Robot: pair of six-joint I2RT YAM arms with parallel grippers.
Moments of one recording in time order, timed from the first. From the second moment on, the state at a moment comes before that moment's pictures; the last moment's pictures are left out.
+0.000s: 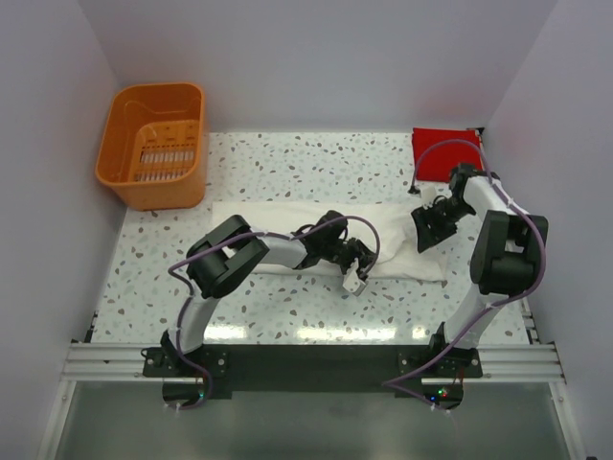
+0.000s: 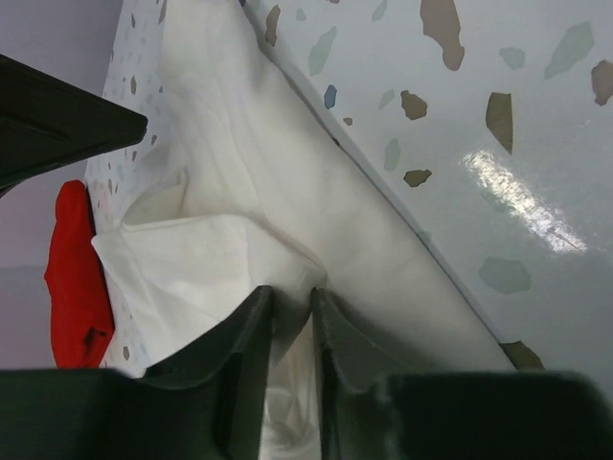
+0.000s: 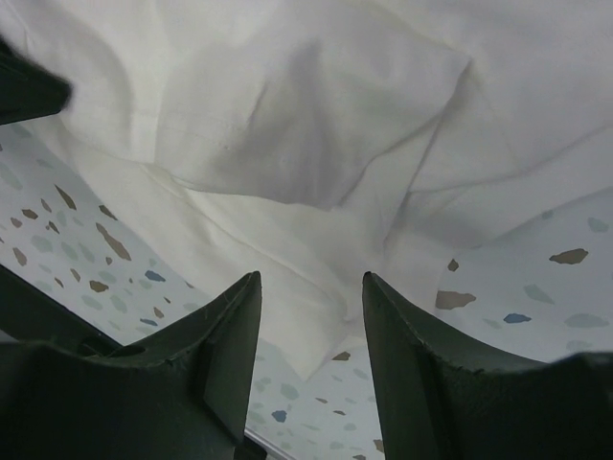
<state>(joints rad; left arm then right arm) -0.89 2.13 1.18 0.34 0.71 1.43 -0.15 1.82 1.29 -1.05 -0.38 -0.68</state>
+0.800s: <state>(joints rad) -0.83 2.11 1.18 0.22 0.78 1.49 -0.15 1.86 1.29 -1.03 -0.29 -0.66</state>
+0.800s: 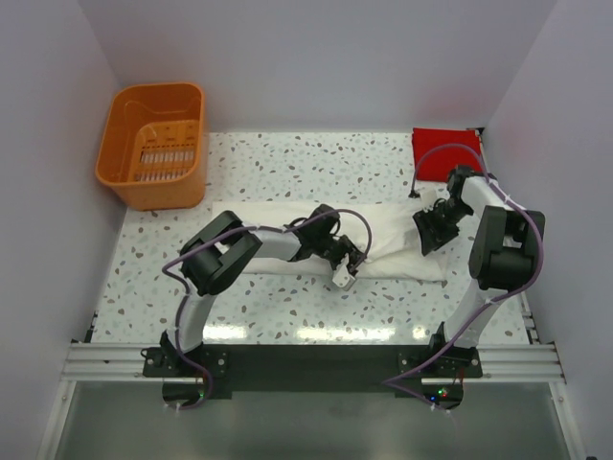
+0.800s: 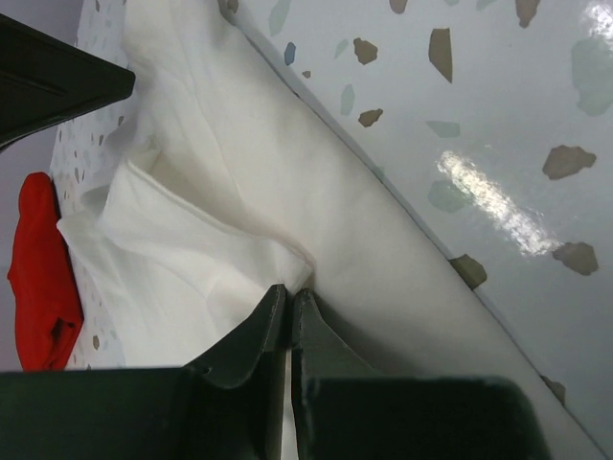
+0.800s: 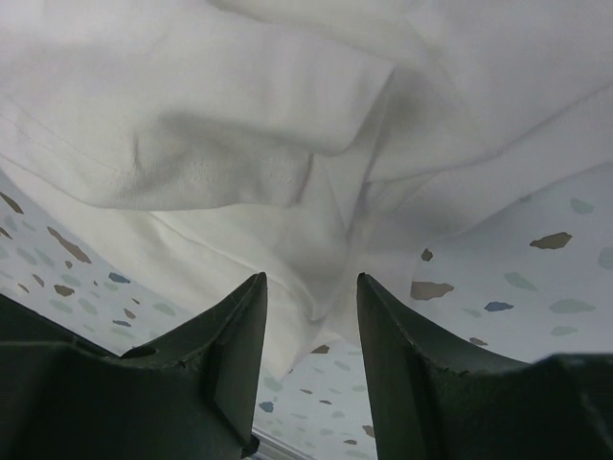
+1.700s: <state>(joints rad) -0.80 2.11 1.24 0.09 0.77 1.57 -0.15 1.91 1.33 -0.93 -0.40 -0.42</state>
